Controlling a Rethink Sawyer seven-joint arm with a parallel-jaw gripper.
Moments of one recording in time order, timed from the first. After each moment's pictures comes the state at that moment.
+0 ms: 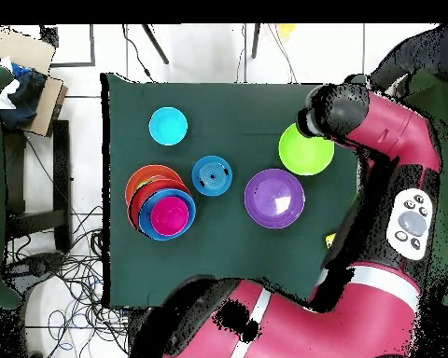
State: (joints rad) arm -0.34 -0.35 -0.27 0.96 0.11 0.77 2.42
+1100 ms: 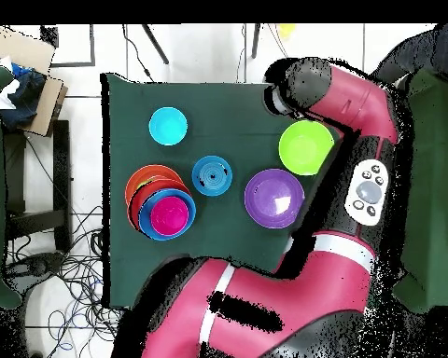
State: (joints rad) arm -0.26 -0.23 -0.29 0.79 0.23 0.88 2.42
